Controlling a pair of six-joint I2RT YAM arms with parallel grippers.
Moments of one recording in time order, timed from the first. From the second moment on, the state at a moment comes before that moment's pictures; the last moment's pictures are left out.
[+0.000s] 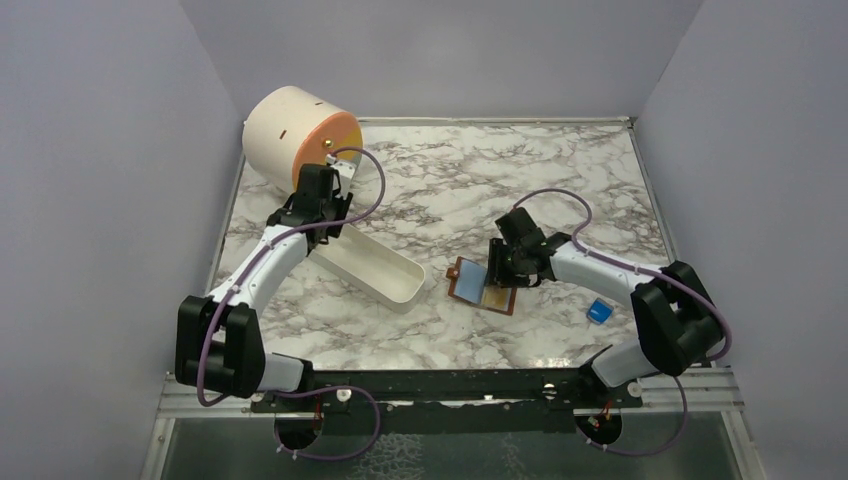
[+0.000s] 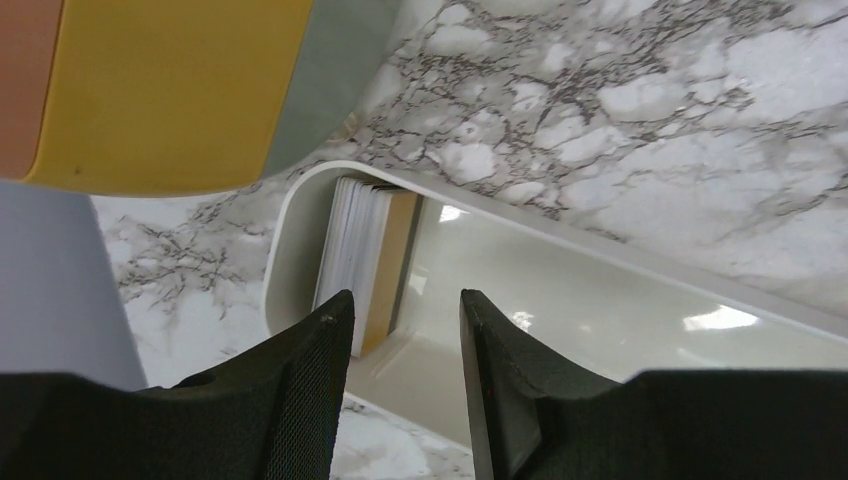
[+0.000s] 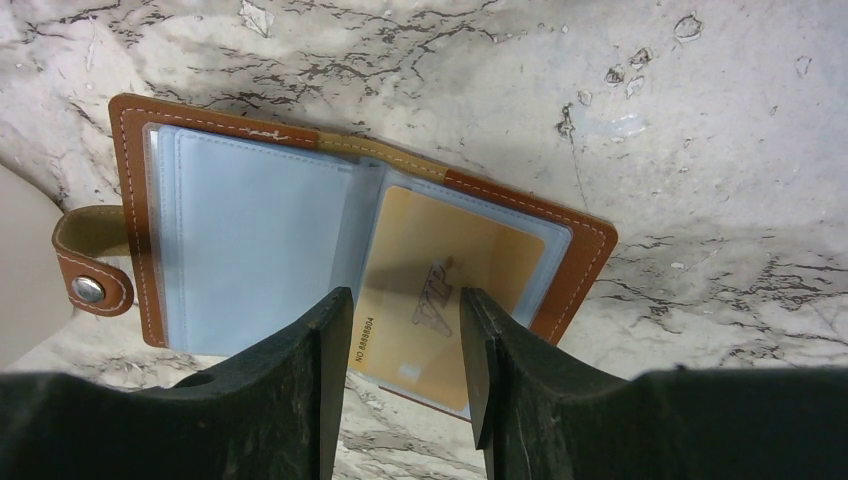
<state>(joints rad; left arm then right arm) -0.24 1.36 0.98 -0.40 -0.16 0.17 0.58 1.48 0.80 -0.42 0.01 0.61</state>
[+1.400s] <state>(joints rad) -0.18 1.55 0.88 -0.18 -0.29 0.52 0.58 1.47 0.79 -0.41 0.02 0.60</state>
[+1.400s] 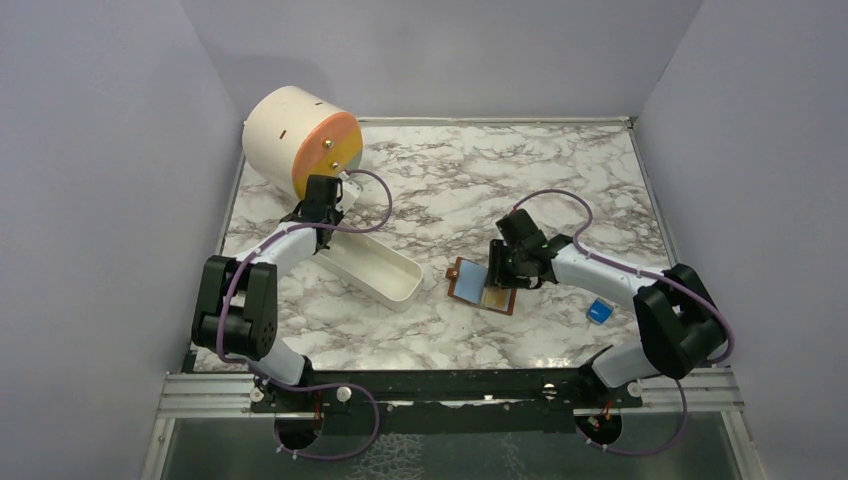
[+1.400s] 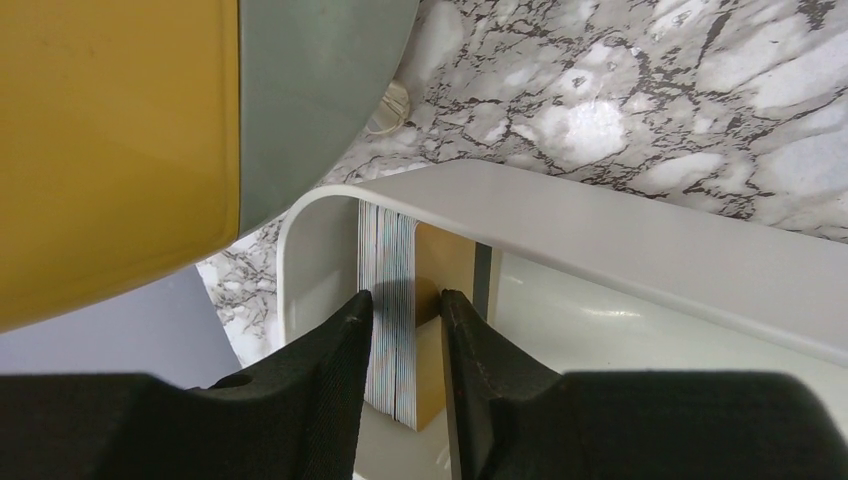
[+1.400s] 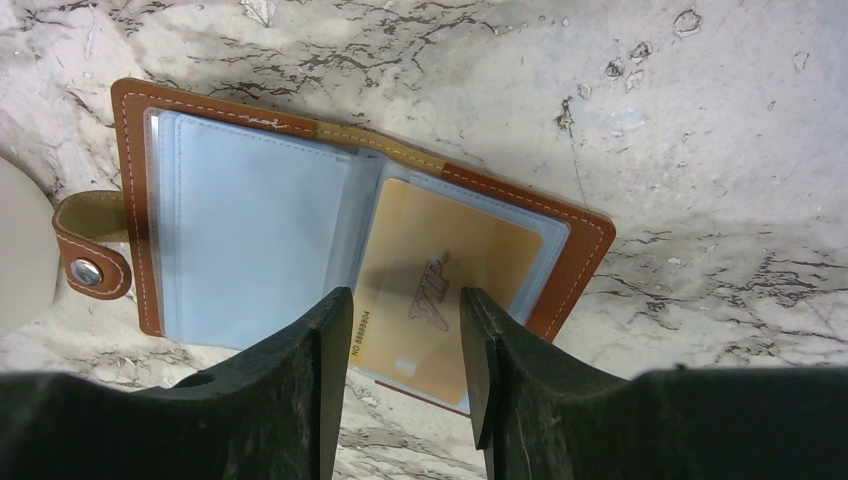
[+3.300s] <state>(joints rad) -0.20 1.41 0.95 -0.39 -0.21 0.37 0.58 1.39 0.76 -0.42 0.02 0.60</state>
